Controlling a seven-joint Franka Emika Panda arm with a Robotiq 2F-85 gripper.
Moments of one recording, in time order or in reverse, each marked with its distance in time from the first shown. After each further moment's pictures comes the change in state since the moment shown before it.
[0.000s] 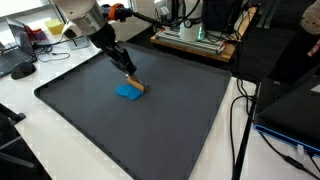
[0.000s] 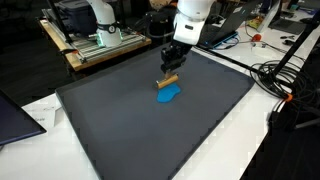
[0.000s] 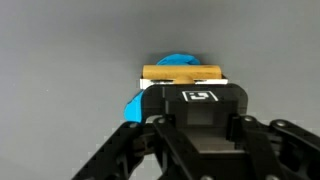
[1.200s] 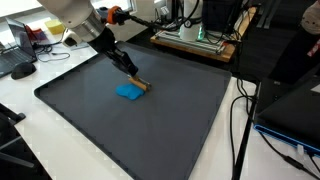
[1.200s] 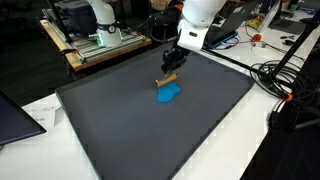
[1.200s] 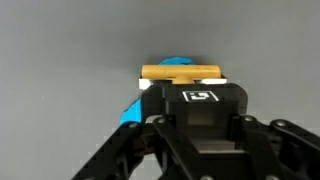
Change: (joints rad) arm 0.000 0.080 0.006 0.114 0.000 -0.116 -0.003
